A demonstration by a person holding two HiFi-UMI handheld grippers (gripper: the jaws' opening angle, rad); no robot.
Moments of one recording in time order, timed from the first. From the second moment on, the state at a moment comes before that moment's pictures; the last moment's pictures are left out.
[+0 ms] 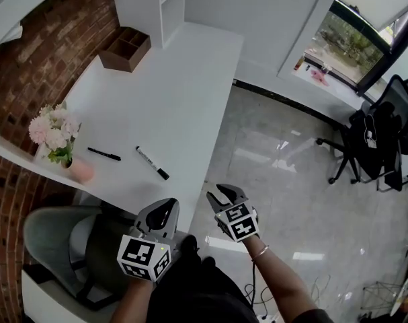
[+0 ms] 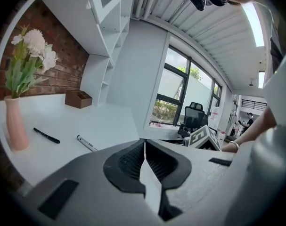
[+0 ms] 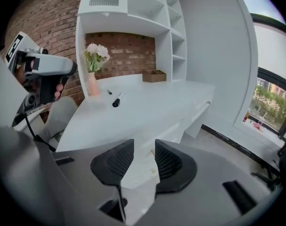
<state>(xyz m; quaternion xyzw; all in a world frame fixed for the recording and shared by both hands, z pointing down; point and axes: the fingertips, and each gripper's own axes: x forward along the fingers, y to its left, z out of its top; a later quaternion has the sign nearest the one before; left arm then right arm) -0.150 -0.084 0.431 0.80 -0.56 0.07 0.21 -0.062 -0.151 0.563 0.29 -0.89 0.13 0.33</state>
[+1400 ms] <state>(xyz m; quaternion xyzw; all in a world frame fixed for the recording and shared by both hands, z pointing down) -0.152 -0.113 0.495 0.75 -0.60 0.06 0.26 -0.094 -0.196 0.706 0.08 -0.84 -0.02 0.54</state>
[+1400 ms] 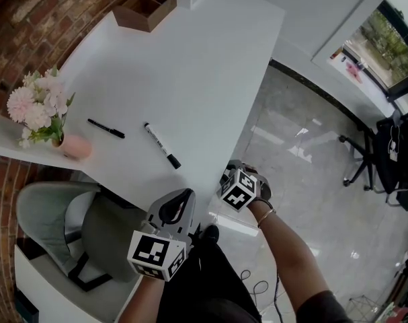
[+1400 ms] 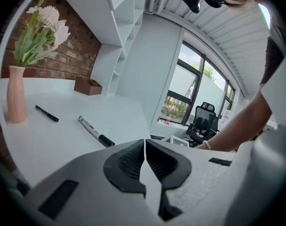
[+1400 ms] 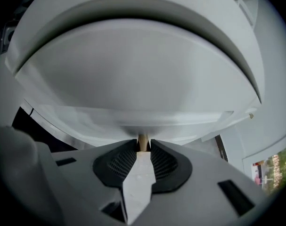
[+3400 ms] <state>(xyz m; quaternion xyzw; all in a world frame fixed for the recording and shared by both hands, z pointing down) -0.100 -0.118 0.492 0.78 -0.57 0.09 0.25 0.012 -0.189 0.706 0.13 -0.83 -0.04 0.54</state>
